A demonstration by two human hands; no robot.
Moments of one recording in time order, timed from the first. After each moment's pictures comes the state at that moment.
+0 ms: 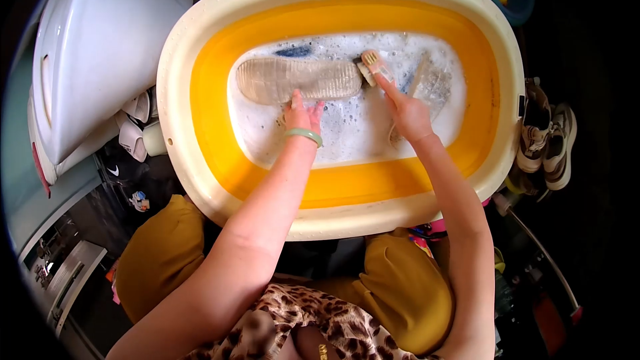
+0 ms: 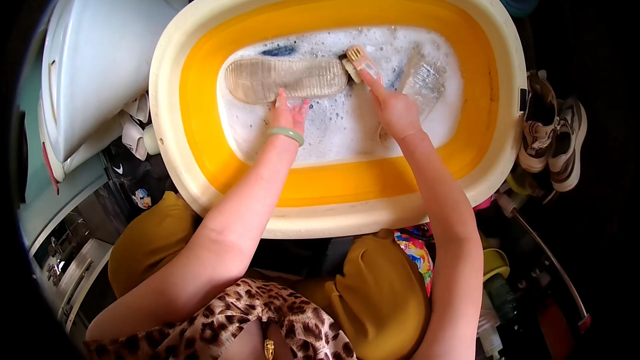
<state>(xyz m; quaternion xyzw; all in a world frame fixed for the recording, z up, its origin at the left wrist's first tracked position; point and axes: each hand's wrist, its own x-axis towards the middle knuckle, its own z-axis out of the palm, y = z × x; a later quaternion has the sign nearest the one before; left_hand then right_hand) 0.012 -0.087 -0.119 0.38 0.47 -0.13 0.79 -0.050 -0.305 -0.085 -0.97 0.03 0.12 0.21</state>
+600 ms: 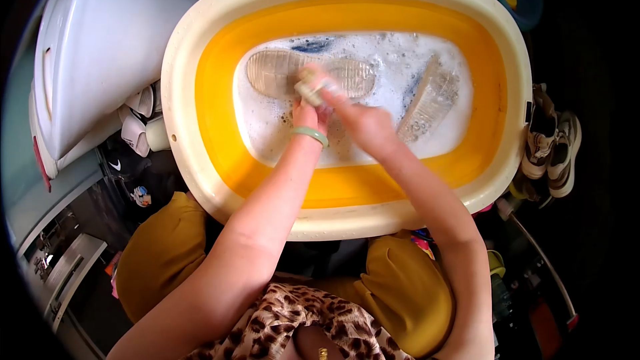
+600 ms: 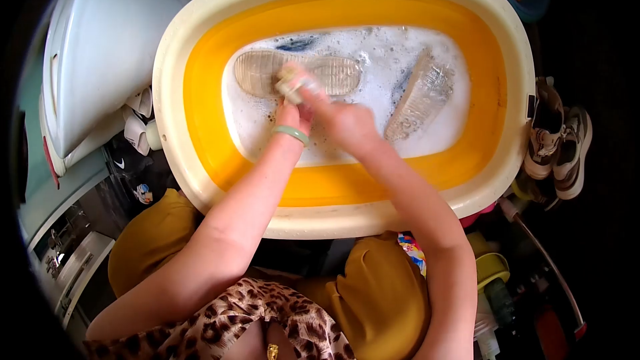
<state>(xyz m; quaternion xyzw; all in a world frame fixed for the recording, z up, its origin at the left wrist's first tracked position) 0.010 -0.077 -0.136 0.40 0.40 -0.18 0.80 -0.037 -0.217 -0.065 -0.94 -0.07 0.07 0.31</state>
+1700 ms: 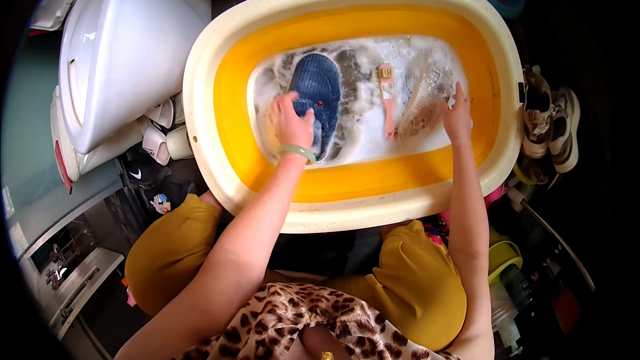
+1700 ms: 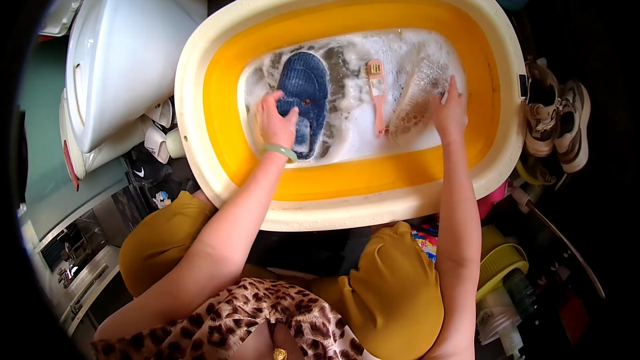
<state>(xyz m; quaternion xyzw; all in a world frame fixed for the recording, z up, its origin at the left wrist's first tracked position) 0.010 -0.040 -0.058 0.94 -0.01 -0.04 0.33 -0.089 -0.378 -0.089 -0.90 0.38 0.02 0.22</state>
